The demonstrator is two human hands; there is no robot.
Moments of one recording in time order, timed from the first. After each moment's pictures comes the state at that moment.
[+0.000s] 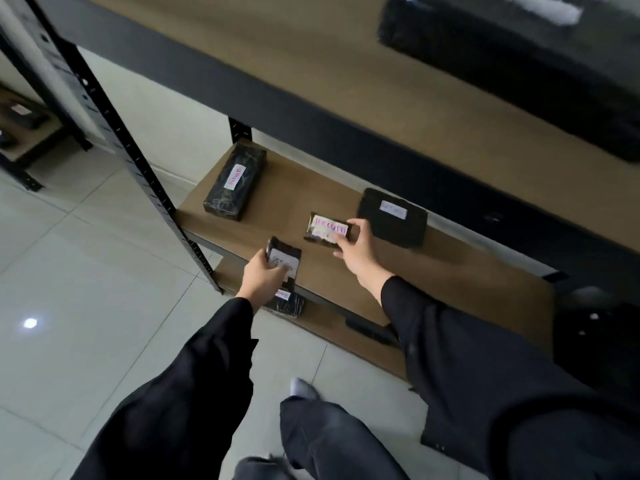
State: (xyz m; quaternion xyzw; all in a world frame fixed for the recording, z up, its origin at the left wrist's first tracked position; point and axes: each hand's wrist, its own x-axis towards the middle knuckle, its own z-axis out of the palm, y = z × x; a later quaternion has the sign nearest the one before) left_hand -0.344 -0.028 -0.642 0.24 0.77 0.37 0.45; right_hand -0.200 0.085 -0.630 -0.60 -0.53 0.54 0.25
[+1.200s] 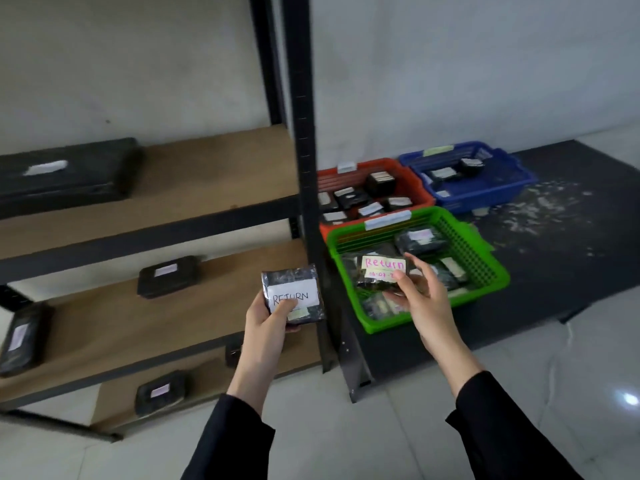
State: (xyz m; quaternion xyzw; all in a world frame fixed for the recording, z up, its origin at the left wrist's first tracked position) left_hand 0.139 -0.192 -0.393 0.45 0.54 0.42 0.57; right_hand 0.364 -0.218 -0.423 -0.57 -0.31 0.41 0.64
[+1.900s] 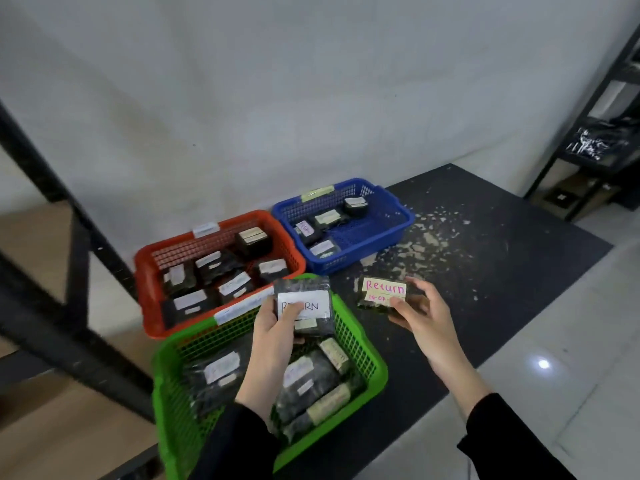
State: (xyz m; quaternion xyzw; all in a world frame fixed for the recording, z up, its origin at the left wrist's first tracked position) left_hand 0.463 -0.057 -0.423 0.48 0.49 0.34 0.64; right_hand 0.665 -0.157 -0.426 -0.65 -0.24 0.34 0.63
